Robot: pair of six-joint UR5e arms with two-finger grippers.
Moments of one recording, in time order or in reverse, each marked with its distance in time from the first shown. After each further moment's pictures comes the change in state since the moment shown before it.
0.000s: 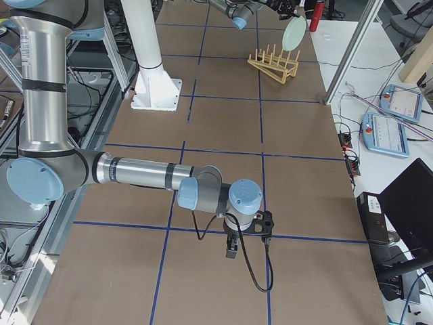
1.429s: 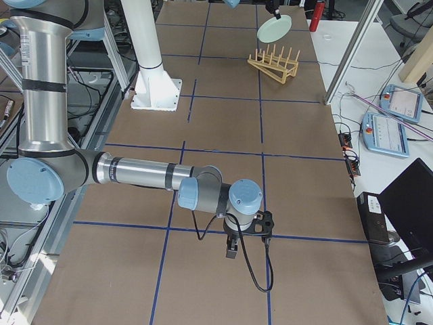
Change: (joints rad) left arm -0.068 -0.052 -0.290 0.388 -0.406 0.356; right arm 0.000 0.000 0.000 0.000 0.000 0.000
